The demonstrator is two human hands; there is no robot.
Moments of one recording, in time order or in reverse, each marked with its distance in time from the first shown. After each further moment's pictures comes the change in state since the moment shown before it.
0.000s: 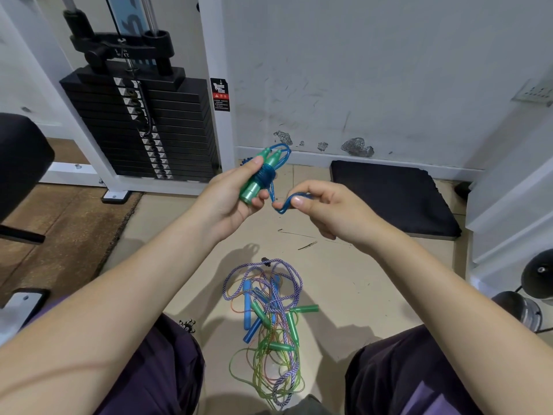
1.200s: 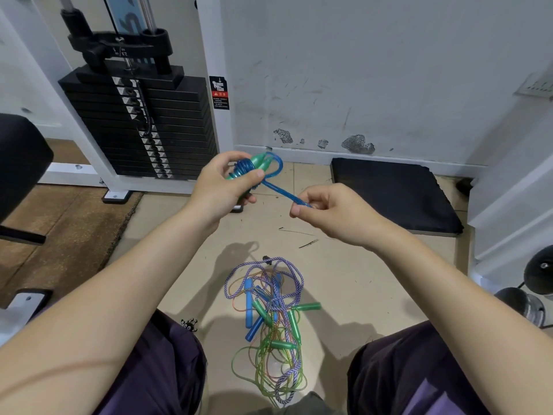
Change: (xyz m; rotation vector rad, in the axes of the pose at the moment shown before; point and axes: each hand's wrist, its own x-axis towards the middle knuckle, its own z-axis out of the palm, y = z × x) left_hand 0.007 0.002 -0.019 0.563 0.111 0.274; right_hand -0.003 -0.001 -0.001 -0.304 0.032 0.046
